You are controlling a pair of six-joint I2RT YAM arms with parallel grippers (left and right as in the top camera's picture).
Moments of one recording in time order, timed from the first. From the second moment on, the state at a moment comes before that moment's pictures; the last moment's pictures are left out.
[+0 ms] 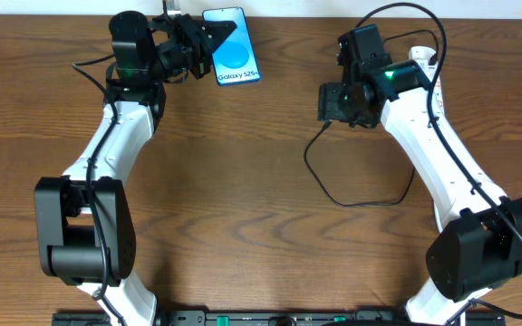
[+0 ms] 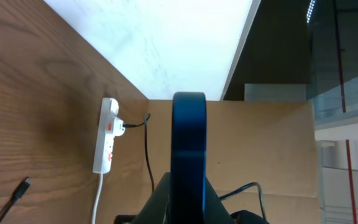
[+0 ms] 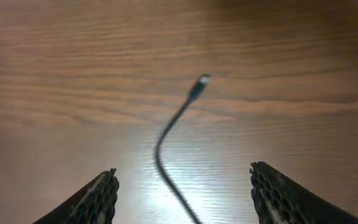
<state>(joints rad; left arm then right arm) -0.05 1.86 1.33 0.41 0.91 -1.45 0.33 1.83 1.64 -0.98 0.02 0.38</state>
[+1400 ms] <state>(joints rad) -0.05 1.86 1.33 0.20 0.92 -1.22 0.33 1.83 1.64 -0.98 0.08 0.37</state>
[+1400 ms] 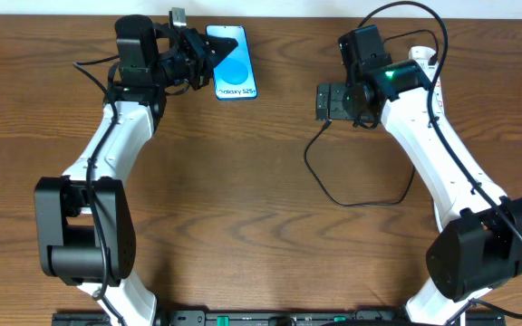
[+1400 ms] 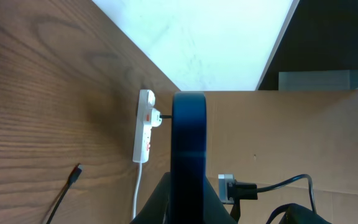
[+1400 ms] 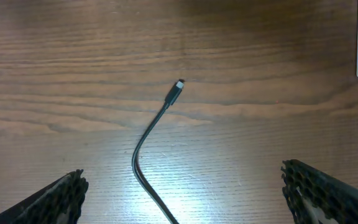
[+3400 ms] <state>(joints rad) -0.05 1.86 1.33 0.20 0.98 -1.22 0.34 1.83 1.64 -0.98 0.08 0.37</state>
